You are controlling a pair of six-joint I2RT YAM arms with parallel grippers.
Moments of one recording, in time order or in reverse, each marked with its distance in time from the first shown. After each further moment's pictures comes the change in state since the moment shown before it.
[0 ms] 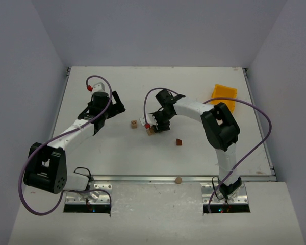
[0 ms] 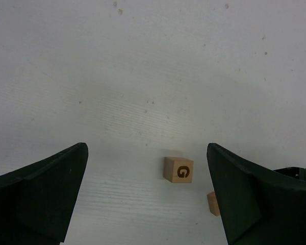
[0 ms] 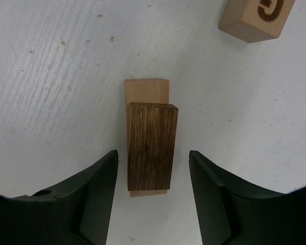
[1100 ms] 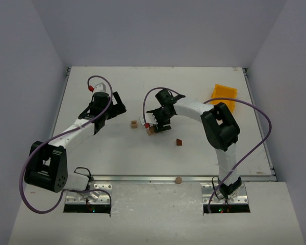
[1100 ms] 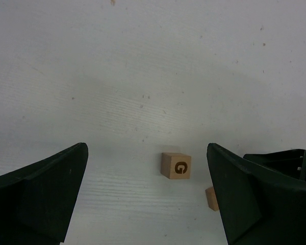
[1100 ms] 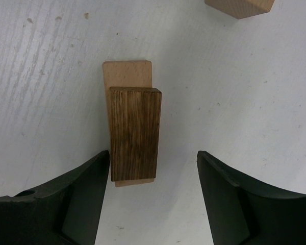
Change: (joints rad) left arm 0.000 0.015 0.000 0.001 0.034 0.000; right arm 0.001 0.000 -0.002 0.037 0.084 0.006
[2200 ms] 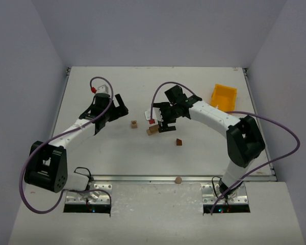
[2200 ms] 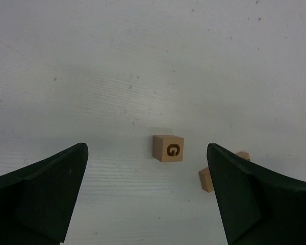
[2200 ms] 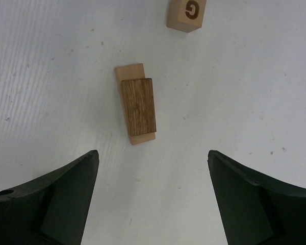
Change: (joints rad) left arm -0.018 0.000 0.000 -0.046 0.068 -0.023; right arm 0.000 -0.343 -0.180 0.046 -0.023 0.164
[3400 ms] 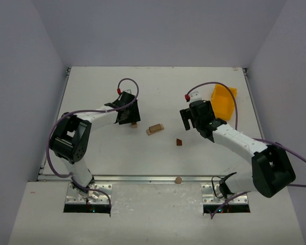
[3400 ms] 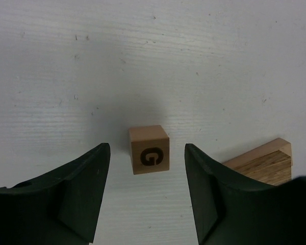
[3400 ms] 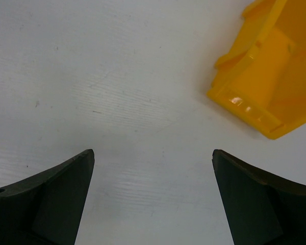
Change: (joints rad) left arm -0.175 0.386 0.259 -0.182 -0.057 0.019; right arm -0.107 -0.397 -0.513 0.398 0.873 1.198
